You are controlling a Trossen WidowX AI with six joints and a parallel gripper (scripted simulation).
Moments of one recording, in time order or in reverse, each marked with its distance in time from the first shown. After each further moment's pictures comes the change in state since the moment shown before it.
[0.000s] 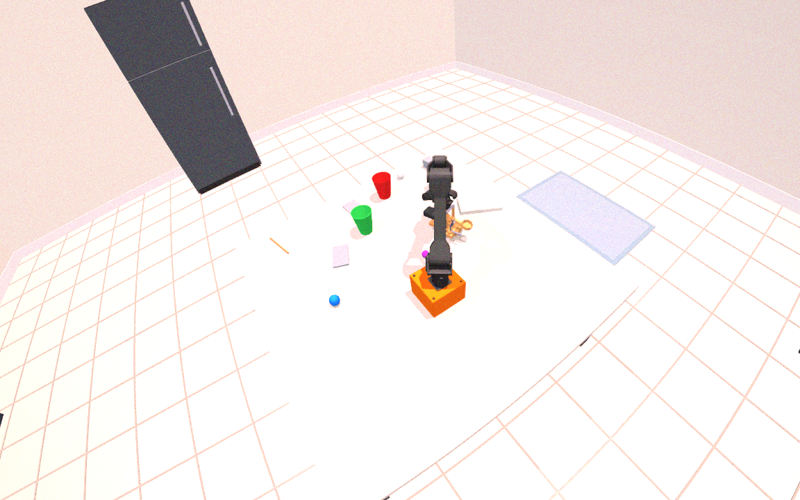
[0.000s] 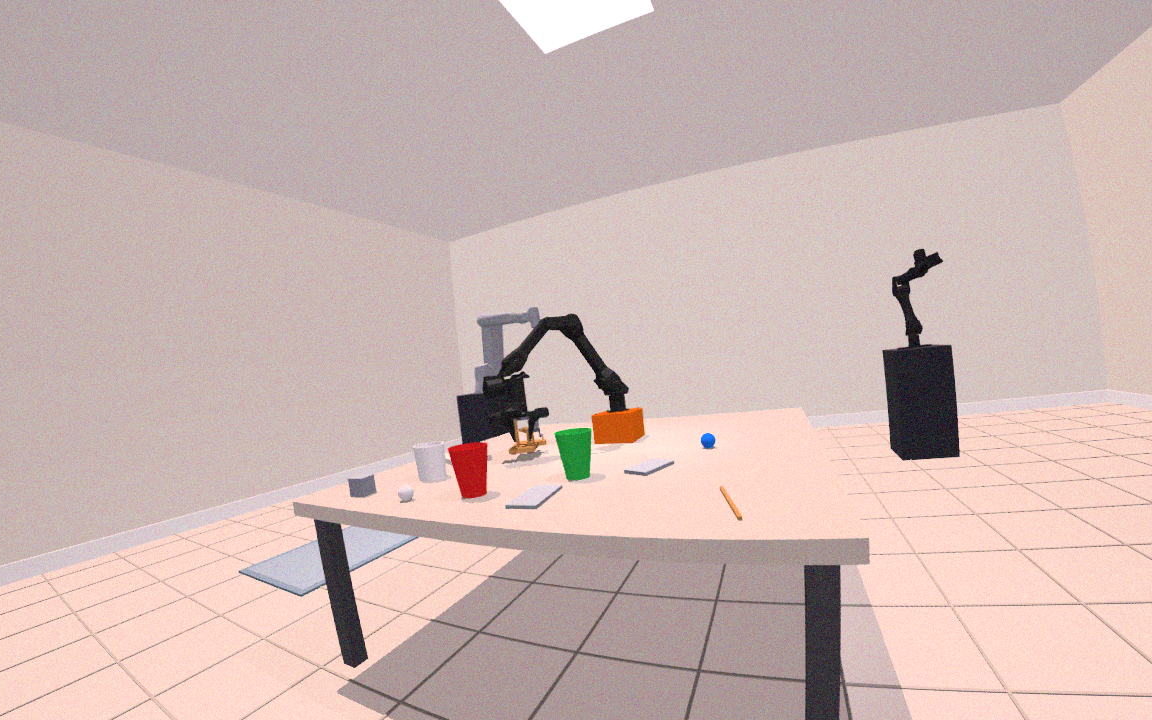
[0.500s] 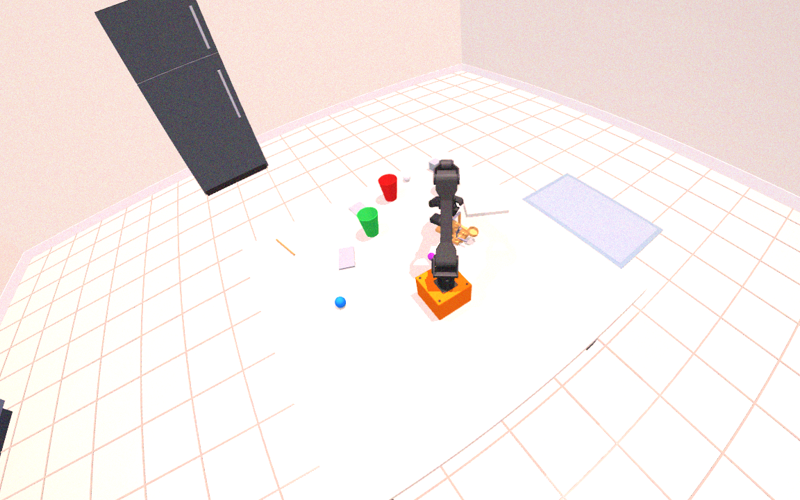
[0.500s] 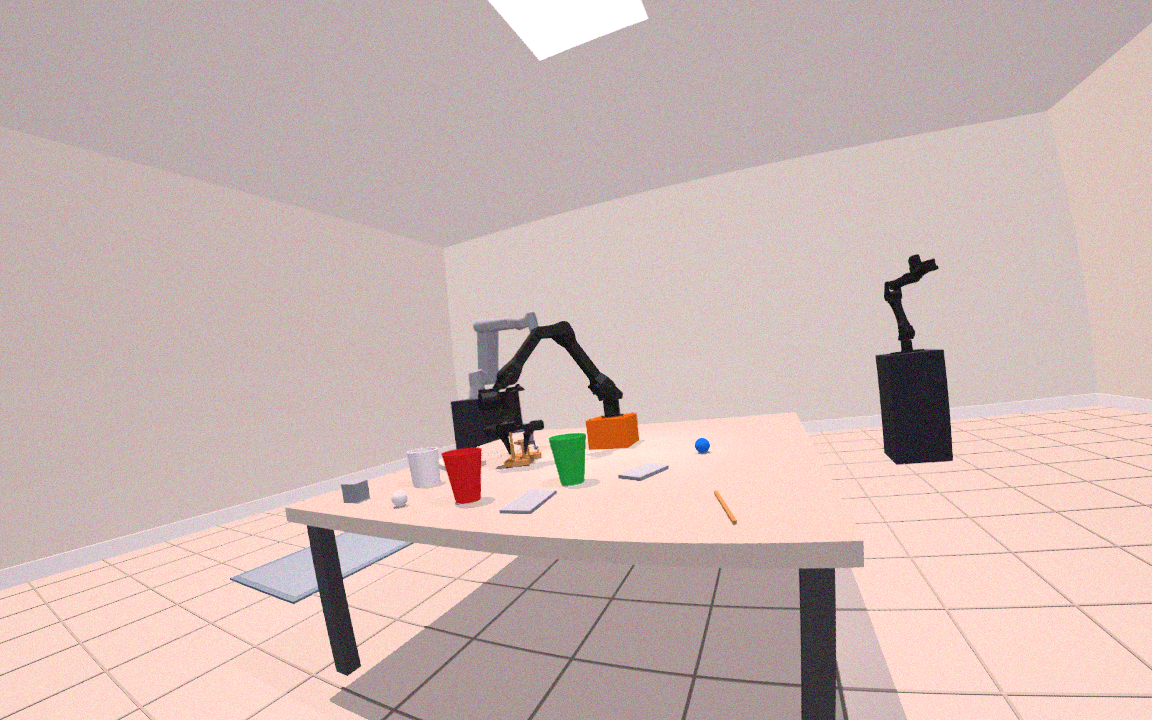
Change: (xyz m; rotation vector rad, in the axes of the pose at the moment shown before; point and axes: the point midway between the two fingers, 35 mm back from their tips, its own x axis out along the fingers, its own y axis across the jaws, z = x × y) arm 0.024 0.000 0.000 0.000 0.001 0.001
